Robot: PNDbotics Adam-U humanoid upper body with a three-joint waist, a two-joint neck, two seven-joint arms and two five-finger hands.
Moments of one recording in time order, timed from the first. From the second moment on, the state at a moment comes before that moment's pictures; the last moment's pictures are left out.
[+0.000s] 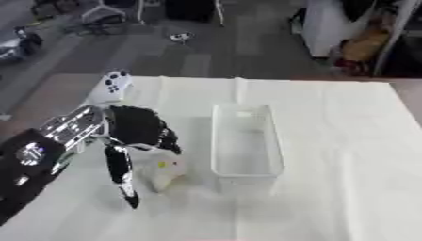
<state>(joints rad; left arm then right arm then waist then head) -0.73 0.84 -0.47 -1.31 -1.16 -0.74 -0.15 -0.55 -0.26 -0.01 -1.99 0.47 -0.27 -0.05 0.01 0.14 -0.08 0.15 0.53</state>
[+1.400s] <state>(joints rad) -0.78 0.73 -0.40 -1.12 -1.18 -0.61 -0.18 -0.57 -0.25 0.00 -1.99 0.47 -0.28 -0.02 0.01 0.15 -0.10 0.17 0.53</state>
